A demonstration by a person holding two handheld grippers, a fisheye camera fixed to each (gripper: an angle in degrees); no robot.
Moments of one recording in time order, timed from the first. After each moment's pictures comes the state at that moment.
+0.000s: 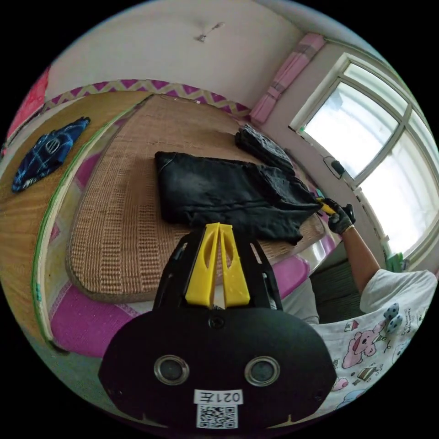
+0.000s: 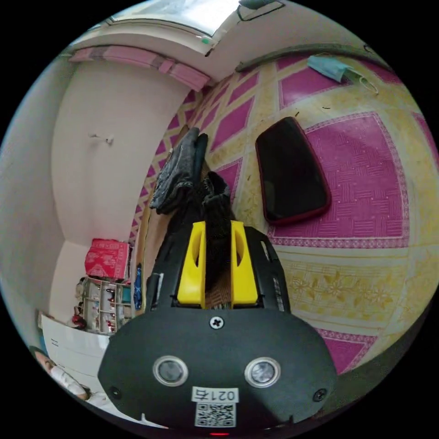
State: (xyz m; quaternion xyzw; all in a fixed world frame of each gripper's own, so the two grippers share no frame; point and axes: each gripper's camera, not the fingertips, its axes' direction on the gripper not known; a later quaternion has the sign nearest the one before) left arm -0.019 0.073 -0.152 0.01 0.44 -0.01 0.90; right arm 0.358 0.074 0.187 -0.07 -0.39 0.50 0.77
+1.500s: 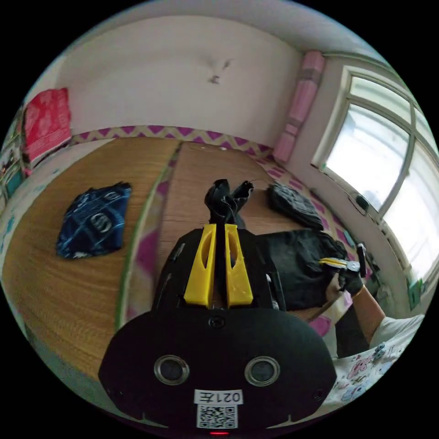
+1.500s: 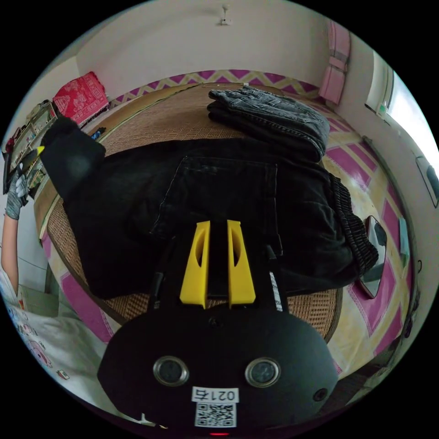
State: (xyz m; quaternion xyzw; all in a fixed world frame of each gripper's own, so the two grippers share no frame) left arm -0.272 -0.143 -0.124 0.08 0.32 -0.12 0.94; right arm 0.075 -0.069 0.122 -0.09 -0.28 0.06 0.95
